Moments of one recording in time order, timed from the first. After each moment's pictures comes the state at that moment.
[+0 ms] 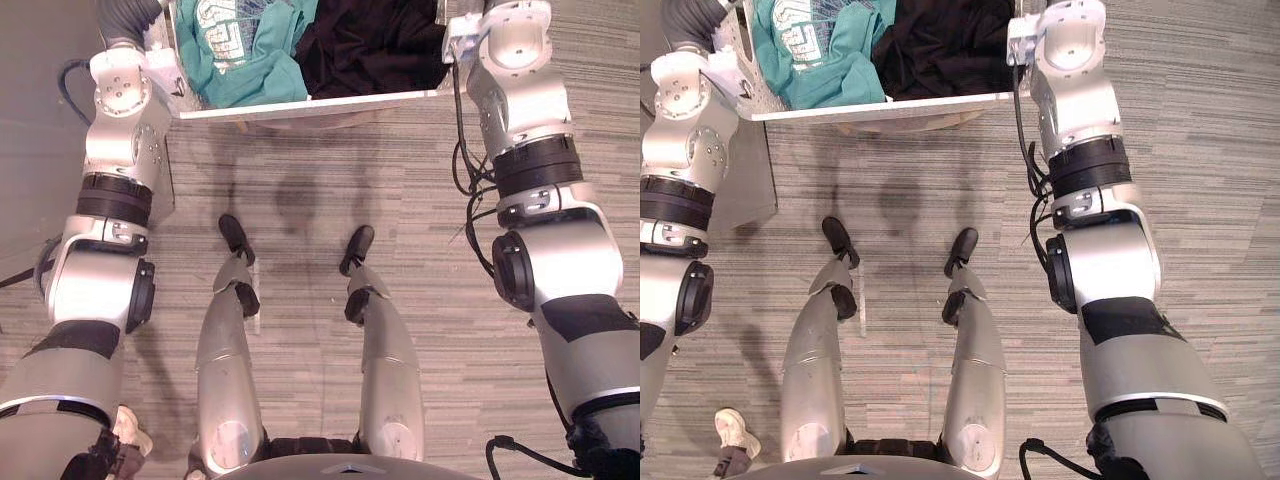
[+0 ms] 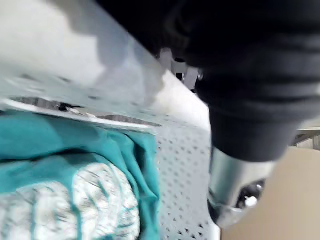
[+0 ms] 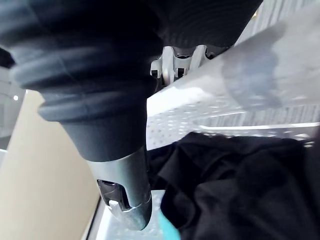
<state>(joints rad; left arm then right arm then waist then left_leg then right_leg) -1.25 0.49 -0.08 0.70 -0.51 -0.02 0.32 -1.45 -0.48 0.14 0.72 0.20 0.07 -0.23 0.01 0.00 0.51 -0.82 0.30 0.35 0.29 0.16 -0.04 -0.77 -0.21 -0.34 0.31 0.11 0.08</state>
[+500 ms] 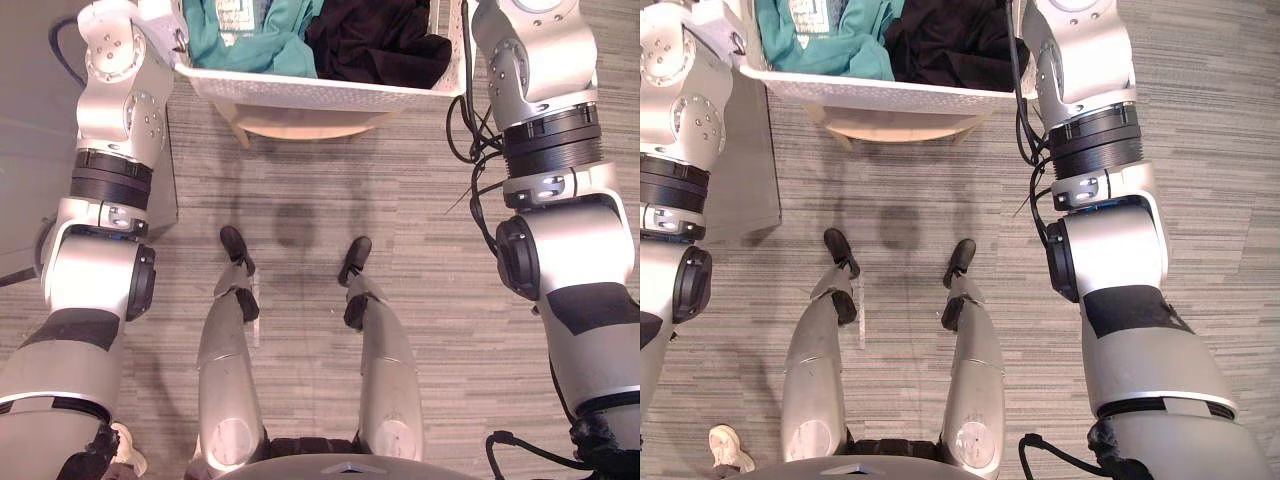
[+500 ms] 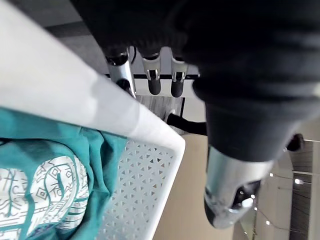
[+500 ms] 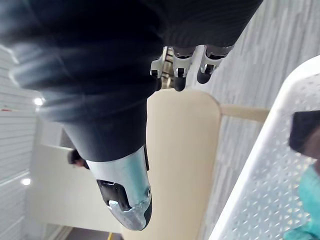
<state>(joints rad) -1.30 0.49 -0.09 0.59 -0.59 -0.04 0.36 -1.48 -0.49 0.16 0.52 0.25 0.02 -0.27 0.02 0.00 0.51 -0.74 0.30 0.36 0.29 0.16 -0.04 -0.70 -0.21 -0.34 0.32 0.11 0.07</state>
